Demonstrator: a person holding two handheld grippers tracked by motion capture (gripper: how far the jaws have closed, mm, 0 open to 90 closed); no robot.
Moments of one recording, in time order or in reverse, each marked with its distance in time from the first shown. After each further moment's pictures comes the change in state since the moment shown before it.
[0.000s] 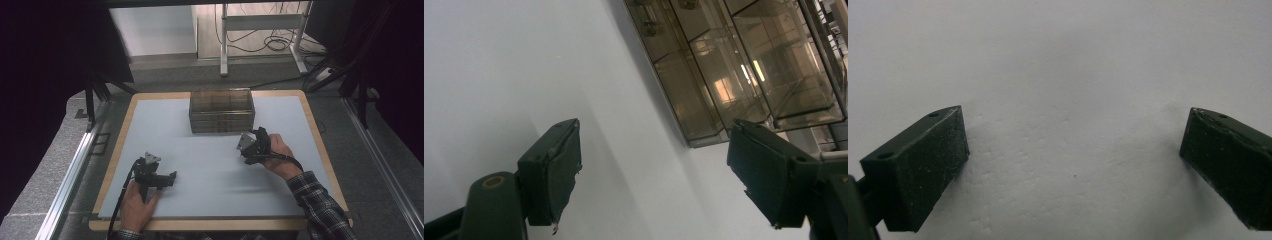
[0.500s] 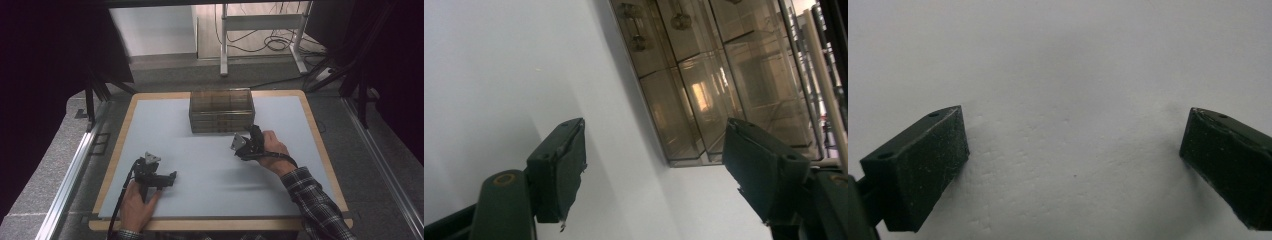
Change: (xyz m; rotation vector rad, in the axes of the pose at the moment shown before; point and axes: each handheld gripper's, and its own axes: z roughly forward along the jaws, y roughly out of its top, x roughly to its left) left arm 0.000 0.000 0.000 0.001 -0.001 0.001; right arm 0.004 0.015 0.011 0.016 -0.082 -0.105
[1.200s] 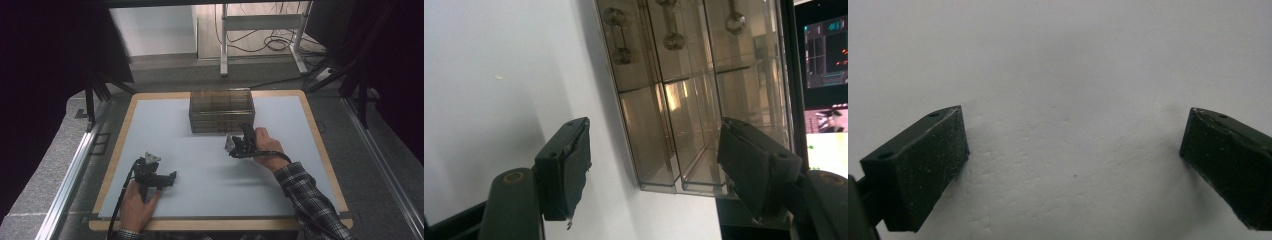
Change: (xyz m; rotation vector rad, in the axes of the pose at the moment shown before) left arm 0.000 0.000 0.000 0.001 0.000 0.001; right arm 0.009 0.014 0.021 0.021 -0.123 -0.151
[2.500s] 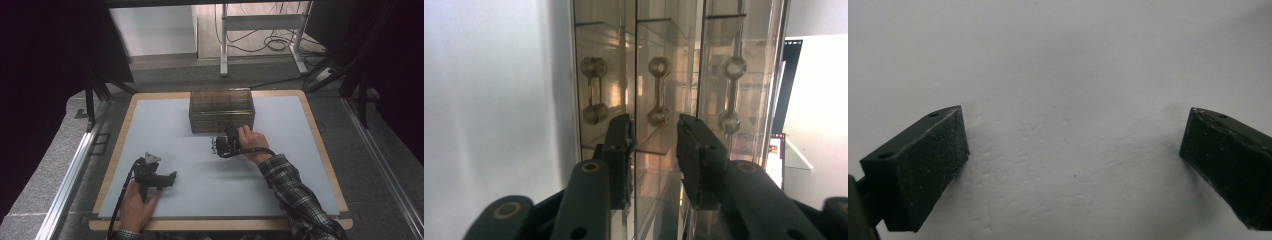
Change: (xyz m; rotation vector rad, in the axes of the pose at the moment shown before) left arm 0.000 0.000 0.000 0.000 0.000 0.000; right arm 0.013 0.037 0.030 0.023 -0.171 -0.242
